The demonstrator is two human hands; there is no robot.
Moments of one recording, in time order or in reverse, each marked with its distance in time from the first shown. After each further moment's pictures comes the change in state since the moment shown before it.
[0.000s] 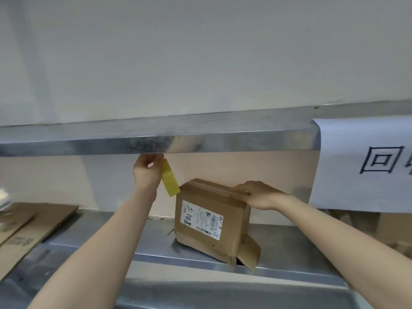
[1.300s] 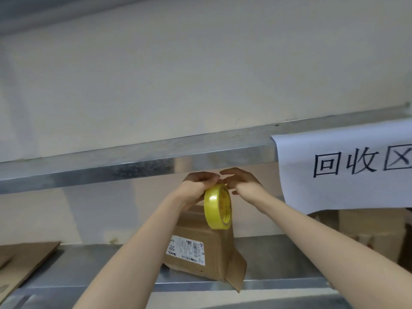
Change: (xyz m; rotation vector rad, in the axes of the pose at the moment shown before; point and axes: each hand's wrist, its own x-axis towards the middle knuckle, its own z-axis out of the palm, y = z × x) left_hand -0.075 0.045 0.088 0.027 -0.848 -0.196; right_hand -0.032 -0.021 -0.032 0.826 0.502 -0.053
